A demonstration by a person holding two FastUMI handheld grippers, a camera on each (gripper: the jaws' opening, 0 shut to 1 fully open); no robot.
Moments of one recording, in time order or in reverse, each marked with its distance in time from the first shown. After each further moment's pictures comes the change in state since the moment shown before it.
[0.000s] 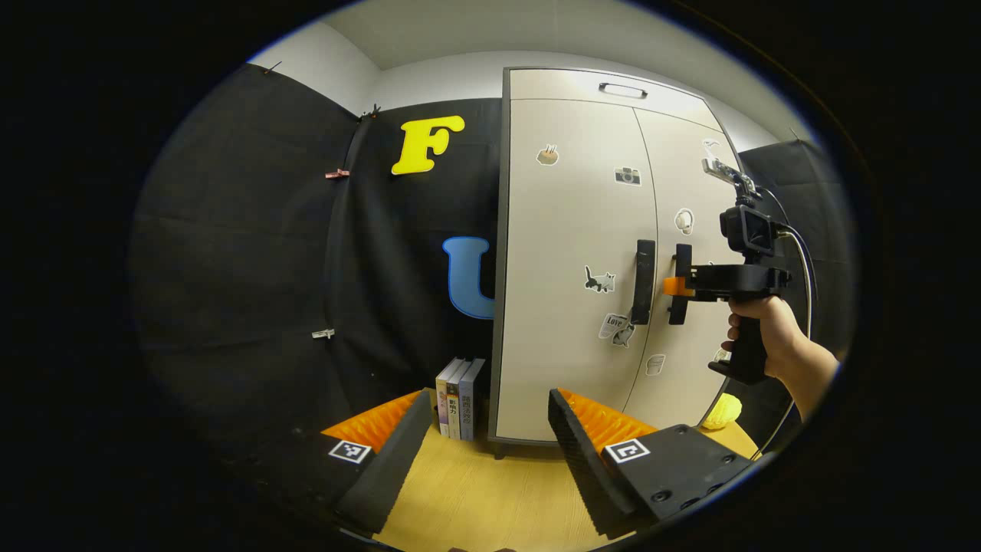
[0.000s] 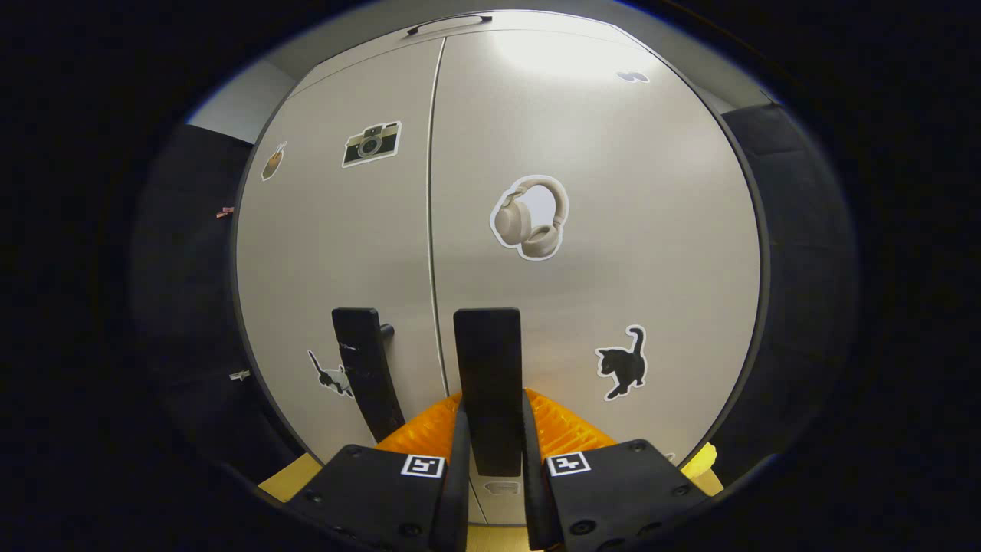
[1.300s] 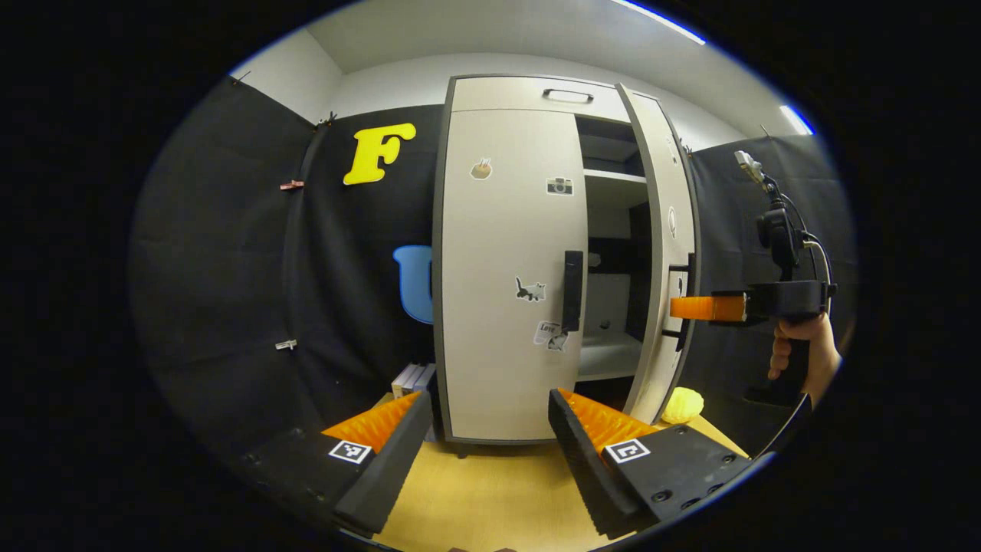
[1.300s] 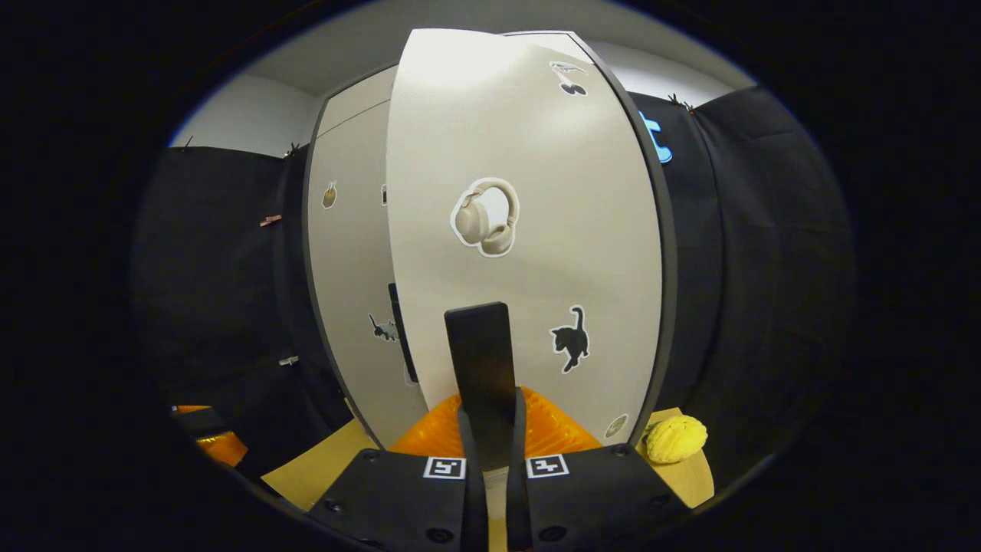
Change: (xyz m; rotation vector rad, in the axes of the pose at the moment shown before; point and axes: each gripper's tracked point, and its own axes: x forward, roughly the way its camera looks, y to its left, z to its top) left arm -0.024 -0.081 0.028 0.035 -0.003 -0.176; right arm -0.073 -0.035 0.010 0.032 0.050 0.141
